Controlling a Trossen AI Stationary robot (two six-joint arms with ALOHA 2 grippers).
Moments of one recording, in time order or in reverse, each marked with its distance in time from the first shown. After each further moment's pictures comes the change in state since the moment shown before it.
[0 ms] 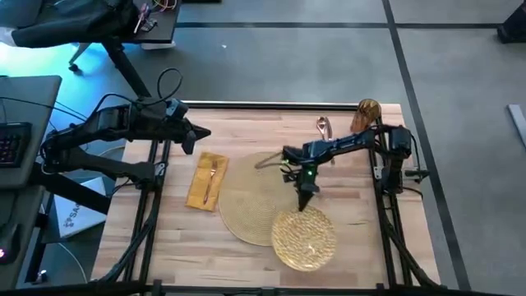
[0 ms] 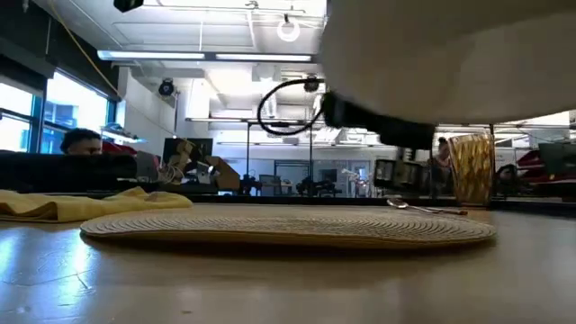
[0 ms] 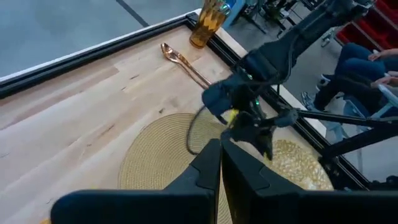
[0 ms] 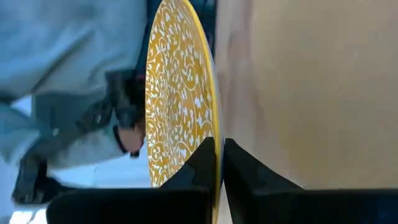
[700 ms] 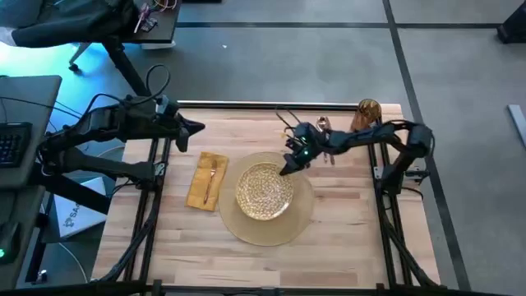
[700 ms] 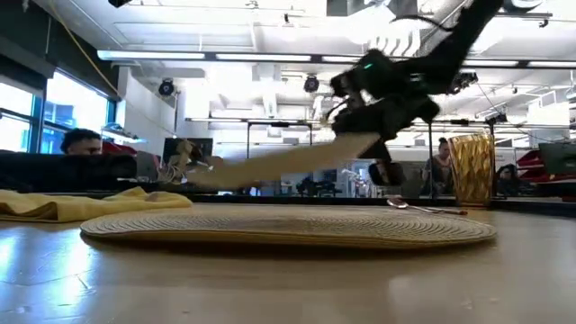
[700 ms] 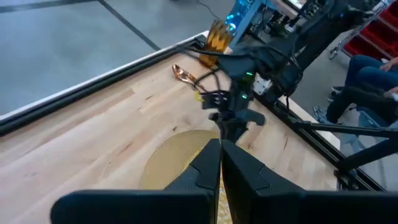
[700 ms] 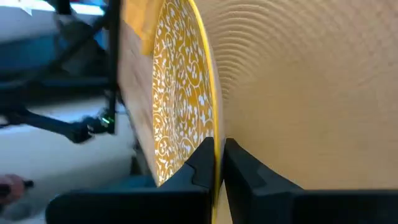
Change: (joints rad) left arm 0.000 -0.049 0.000 -0.002 -0.095 0.052; right arm -0.110 -0.234 -0.329 0.753 0.588 0.943
